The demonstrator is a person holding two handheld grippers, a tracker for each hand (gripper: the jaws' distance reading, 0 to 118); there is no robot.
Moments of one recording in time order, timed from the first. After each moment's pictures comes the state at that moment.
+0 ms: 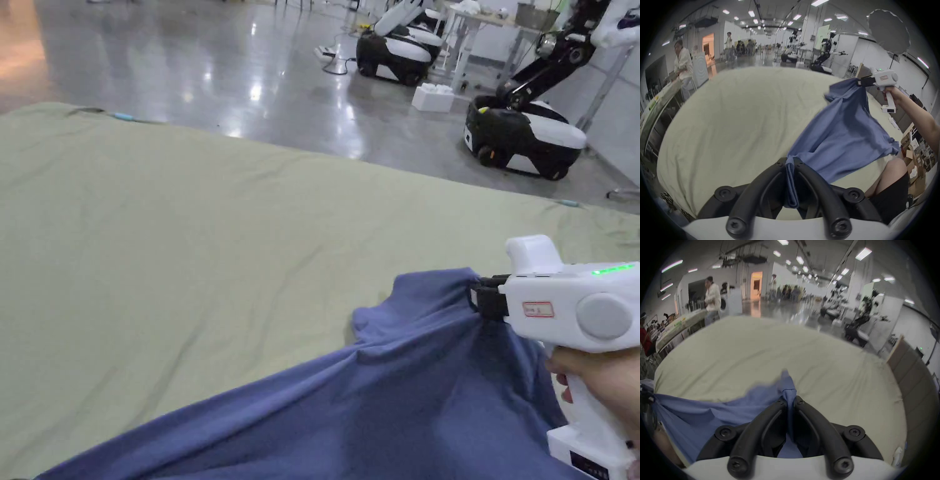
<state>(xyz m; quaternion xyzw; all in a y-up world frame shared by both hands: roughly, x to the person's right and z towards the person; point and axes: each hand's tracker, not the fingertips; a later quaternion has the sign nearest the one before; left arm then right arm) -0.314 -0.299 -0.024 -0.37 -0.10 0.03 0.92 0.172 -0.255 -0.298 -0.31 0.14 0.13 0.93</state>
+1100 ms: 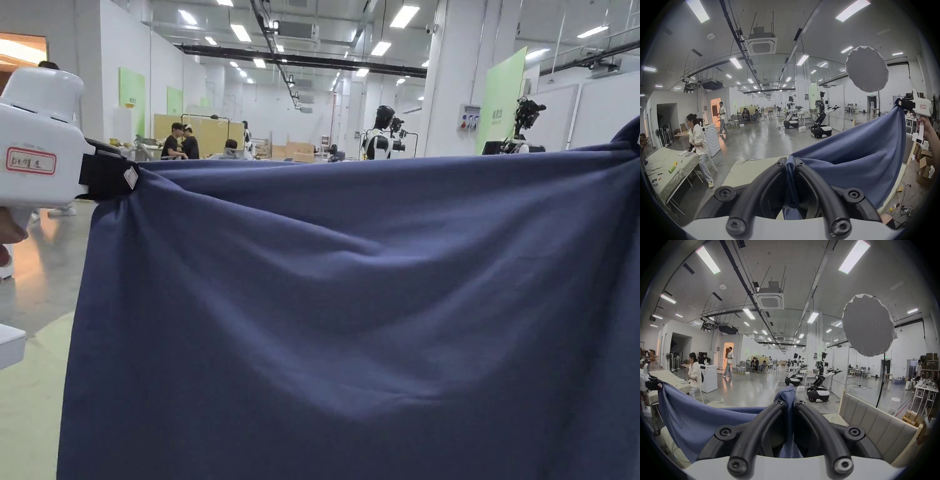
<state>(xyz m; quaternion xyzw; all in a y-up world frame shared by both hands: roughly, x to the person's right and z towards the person) -0.320 0.068 -0.044 -0.07 -0.07 -0.05 0.99 0.255 0.125 -0.071 0.02 0.00 0.04 1.00</state>
